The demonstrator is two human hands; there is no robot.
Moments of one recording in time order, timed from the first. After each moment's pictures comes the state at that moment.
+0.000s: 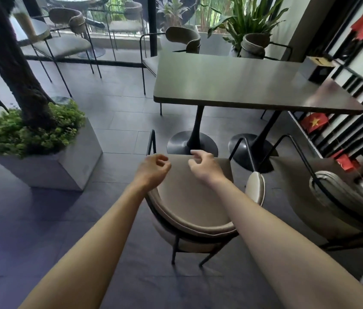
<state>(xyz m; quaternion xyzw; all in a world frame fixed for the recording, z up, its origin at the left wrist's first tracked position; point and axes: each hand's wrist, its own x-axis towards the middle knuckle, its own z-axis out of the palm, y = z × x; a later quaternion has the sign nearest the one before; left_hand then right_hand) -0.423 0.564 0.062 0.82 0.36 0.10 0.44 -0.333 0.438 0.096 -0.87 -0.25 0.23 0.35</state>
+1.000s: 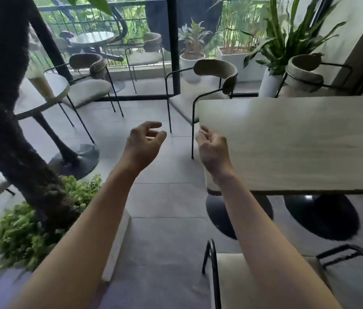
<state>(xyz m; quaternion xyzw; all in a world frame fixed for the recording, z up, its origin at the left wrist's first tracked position) -0.183 1.027 0.190 0.80 0.33 0.24 0.43 -0.085 0.908 0.167 -0.73 -0.20 0.17 0.63</state>
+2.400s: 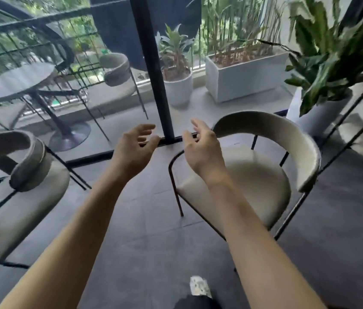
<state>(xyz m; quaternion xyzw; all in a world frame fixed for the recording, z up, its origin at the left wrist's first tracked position) 0.525 1.778 0.183 0.89 0.22 0.16 0.37 0.585 1.642 0.177 -0.79 -0.15 0.10 0.58</state>
